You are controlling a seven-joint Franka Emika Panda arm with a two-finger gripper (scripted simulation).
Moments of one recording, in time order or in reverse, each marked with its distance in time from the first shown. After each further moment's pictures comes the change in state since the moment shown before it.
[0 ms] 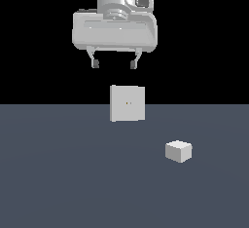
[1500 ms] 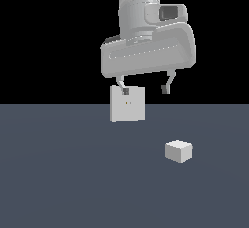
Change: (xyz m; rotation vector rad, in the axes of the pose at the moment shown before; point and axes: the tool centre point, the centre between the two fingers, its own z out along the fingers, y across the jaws) arm -0.029 0.071 0.063 -0.092 0.134 0.458
